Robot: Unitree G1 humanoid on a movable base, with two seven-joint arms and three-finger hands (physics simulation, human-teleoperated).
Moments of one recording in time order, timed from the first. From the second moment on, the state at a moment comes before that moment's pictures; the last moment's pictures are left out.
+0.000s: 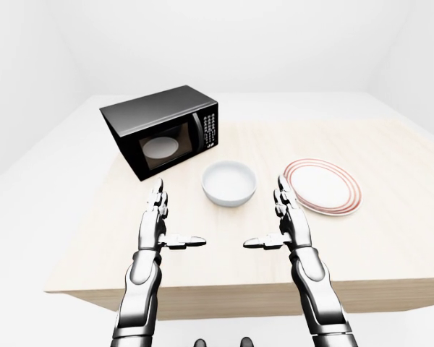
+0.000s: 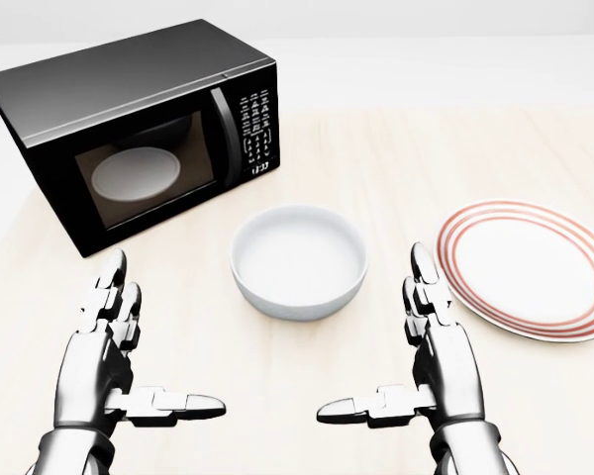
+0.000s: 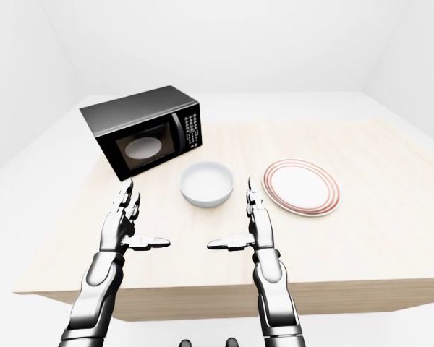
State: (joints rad) left arm 0.00 0.02 0.04 0.00 -0.03 -0.03 -0.06; right arm 0.03 0.00 0.02 -0.05 -0.03 -0.01 0.03
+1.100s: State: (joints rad) left arm 0.00 0.02 0.04 0.00 -0.03 -0.03 -0.06; right arm -0.01 -0.04 0.01 -0.12 -0.25 0.04 0.06
